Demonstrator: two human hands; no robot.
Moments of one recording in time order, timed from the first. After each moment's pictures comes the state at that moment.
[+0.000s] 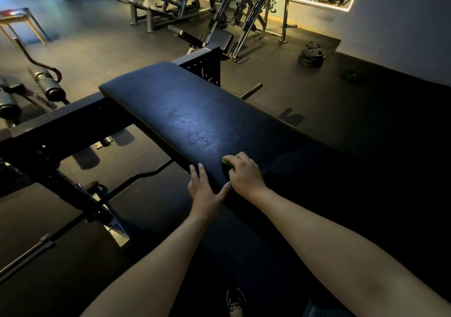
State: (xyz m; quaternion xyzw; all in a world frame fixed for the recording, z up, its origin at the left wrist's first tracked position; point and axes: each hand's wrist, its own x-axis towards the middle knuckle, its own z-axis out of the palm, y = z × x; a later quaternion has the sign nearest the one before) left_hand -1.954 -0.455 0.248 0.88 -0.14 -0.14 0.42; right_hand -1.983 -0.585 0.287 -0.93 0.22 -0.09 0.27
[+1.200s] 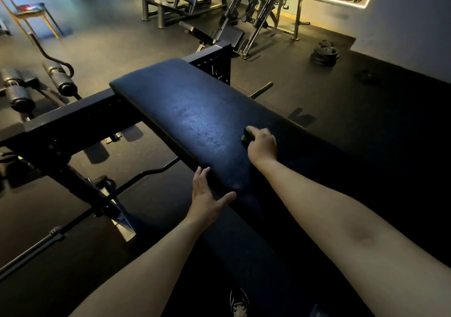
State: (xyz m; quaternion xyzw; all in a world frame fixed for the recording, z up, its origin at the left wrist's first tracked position) left_hand -1.942 -0.431 0.239 0.85 -0.17 -0.13 0.47; right_hand -1.921 -0.637 0.303 -0.90 0.32 -0.13 0.26
